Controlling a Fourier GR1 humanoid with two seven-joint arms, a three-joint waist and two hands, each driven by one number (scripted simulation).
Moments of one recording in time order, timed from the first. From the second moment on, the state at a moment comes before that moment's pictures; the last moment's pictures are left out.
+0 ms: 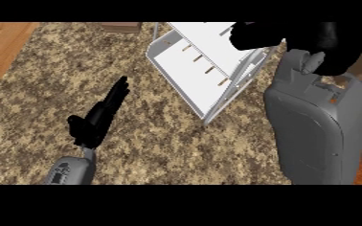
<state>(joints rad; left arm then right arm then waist) -0.15 0.12 -0.09 -1.36 0.03 -0.11 -0.06 -0.94 0.00 0.00 -1.71 1.16 0.20 1.16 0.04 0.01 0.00</state>
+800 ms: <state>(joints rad) -0.15 0.12 -0.08 -1.35 0.02 -0.11 -0.07 -1.29 0.00 -0.21 -0.92 1.05 -0.13 1.02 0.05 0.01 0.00</state>
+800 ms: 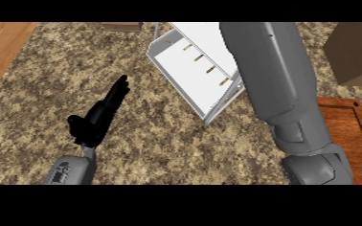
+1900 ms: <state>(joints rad) -0.14 0.10 -0.07 -1.34 0.01 -0.10 -0.08 -1.40 -0.03 -0.28 -0.66 0.84 -0.68 1.02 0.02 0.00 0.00</state>
